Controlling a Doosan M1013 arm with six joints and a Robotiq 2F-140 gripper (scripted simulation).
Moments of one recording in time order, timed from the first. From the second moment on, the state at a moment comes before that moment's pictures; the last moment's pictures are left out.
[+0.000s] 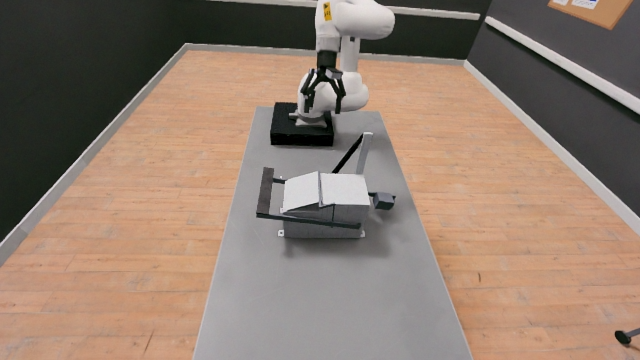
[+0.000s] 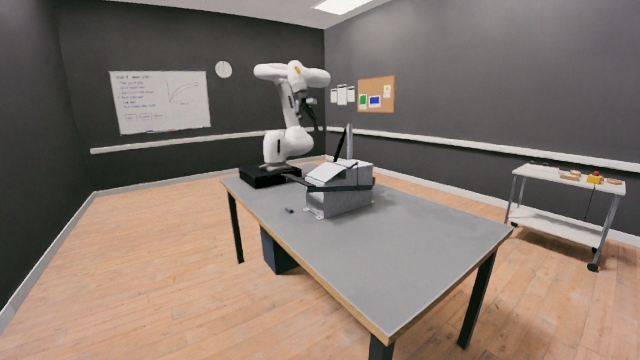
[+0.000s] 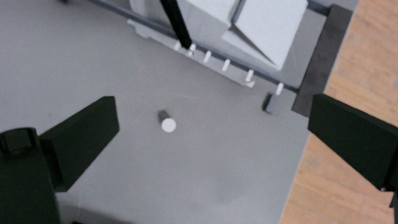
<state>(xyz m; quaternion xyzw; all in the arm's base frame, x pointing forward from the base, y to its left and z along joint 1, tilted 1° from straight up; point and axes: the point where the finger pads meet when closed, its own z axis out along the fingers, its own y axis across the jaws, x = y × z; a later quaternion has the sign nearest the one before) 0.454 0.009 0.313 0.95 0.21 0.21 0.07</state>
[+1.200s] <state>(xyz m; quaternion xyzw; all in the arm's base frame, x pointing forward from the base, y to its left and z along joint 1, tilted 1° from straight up) 0.453 0.009 0.287 0.92 0.35 0.16 0.05</state>
